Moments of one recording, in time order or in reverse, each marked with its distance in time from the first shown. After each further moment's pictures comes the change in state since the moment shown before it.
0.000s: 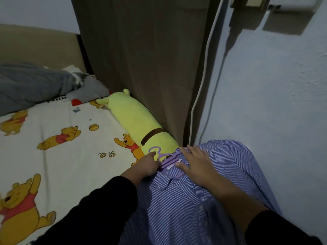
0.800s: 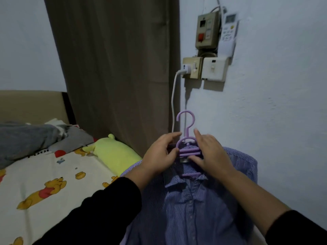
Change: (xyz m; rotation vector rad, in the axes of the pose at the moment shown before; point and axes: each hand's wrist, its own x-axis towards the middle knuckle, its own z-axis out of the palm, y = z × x) left_hand -0.117 0.121 -0.082 -0.166 0.476 1.005; right_hand -0.089 -0.015 -0.162 -0.184 0.759 -0.166
